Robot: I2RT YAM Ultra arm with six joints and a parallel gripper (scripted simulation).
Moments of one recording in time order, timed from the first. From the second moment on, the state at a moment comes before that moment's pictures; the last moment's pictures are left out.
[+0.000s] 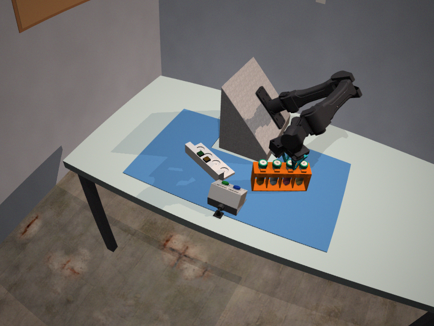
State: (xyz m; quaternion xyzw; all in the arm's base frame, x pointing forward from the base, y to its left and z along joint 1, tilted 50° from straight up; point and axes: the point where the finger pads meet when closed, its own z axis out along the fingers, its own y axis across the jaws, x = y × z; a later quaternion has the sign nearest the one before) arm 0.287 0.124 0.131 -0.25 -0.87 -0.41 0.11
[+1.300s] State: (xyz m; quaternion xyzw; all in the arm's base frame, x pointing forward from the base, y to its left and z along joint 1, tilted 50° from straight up) arm 0.285 0.124 0.132 -0.67 -0.61 -0.29 0.30
